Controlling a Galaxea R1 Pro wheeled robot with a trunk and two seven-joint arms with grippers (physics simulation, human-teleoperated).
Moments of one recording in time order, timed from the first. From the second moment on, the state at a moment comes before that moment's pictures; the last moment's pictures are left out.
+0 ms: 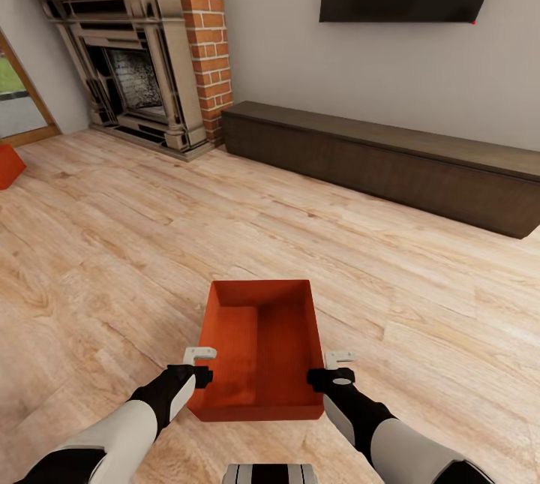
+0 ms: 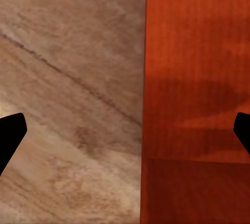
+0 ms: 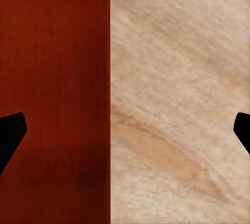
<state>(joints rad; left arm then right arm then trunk) -0.76 -0.07 0.01 -0.23 -0.01 0.28 0.17 -0.69 0.10 0.50 -0.28 -0.43 0.09 -0.30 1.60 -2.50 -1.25</state>
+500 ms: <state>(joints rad) -0.76 -0.07 0.01 -0.23 -0.01 0.28 0.17 -0.69 0.10 0.50 -0.28 -0.43 0.09 -0.30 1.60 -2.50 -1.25</state>
